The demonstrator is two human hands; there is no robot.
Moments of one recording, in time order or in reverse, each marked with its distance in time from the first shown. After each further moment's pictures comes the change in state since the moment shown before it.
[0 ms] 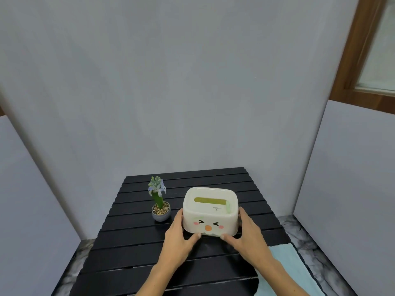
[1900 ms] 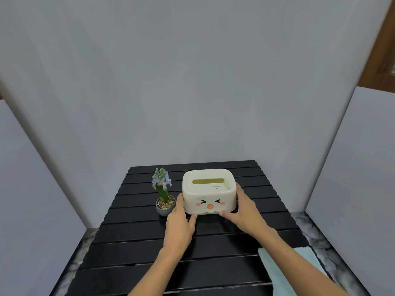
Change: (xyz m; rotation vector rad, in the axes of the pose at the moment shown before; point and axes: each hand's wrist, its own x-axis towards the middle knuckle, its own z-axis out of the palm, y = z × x) left_hand 0.040 -0.014 0.004 0.218 0.189 -0.004; right_hand 0.073 -0.019 0.014 0.042 -0.115 -0.147
